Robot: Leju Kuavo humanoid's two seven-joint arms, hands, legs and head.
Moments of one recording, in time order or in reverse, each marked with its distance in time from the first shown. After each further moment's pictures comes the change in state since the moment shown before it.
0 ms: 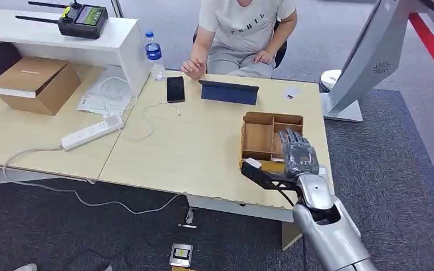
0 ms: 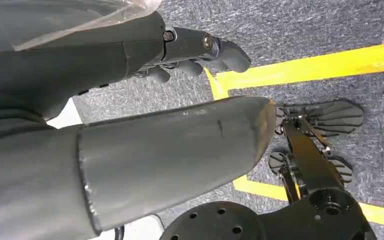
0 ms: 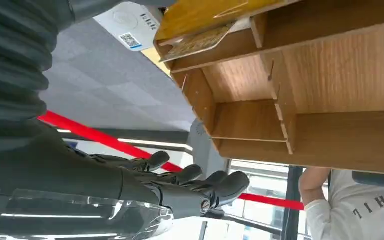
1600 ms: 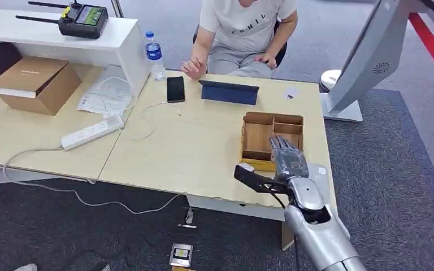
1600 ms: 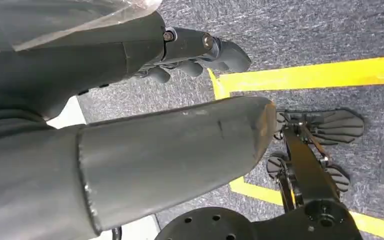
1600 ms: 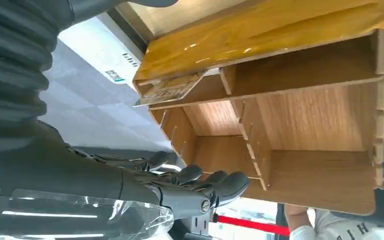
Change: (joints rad) left arm 0.001 0.000 0.020 0.000 0.027 0.032 0.030; right arm -0.012 0.056 -0.013 0.108 -0.034 -0.017 -0.041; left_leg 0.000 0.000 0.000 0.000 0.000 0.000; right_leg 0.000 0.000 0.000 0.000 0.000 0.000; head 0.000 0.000
